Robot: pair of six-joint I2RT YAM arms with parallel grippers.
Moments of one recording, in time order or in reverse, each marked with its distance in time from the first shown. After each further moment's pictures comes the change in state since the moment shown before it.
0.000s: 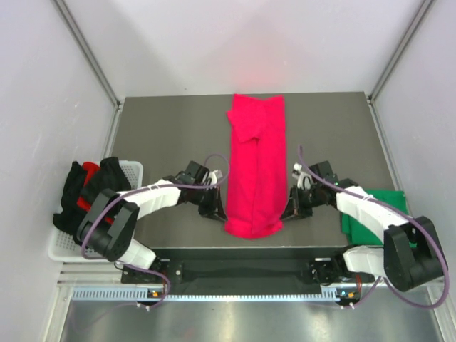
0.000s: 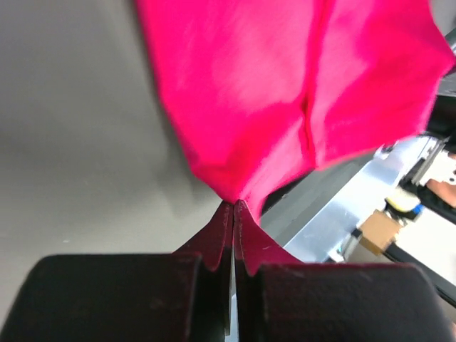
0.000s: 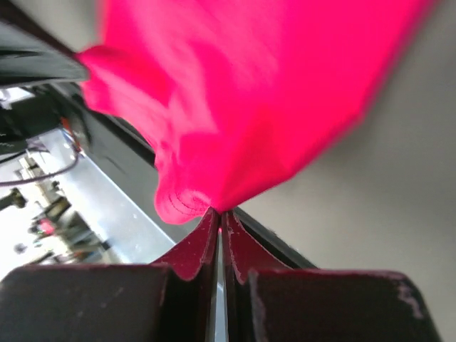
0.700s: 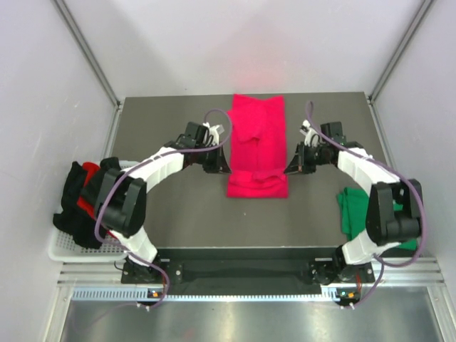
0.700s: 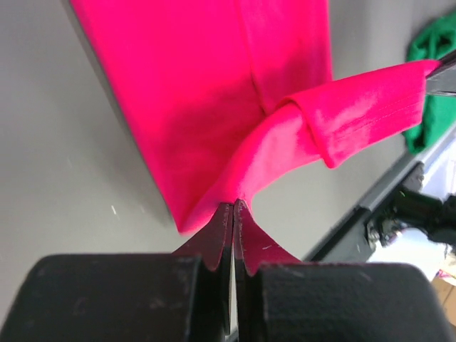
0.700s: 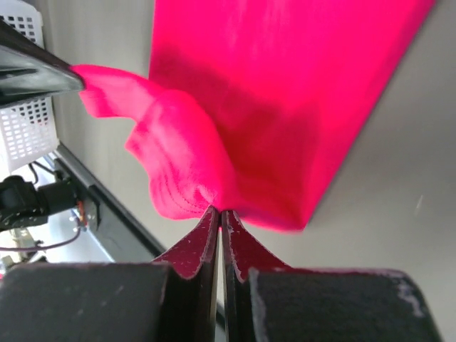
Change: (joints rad) left arm 0.134 0.176 0.452 -0.021 -0.090 0.176; right arm -0.204 0.287 0.436 0.042 -0.040 -0.193
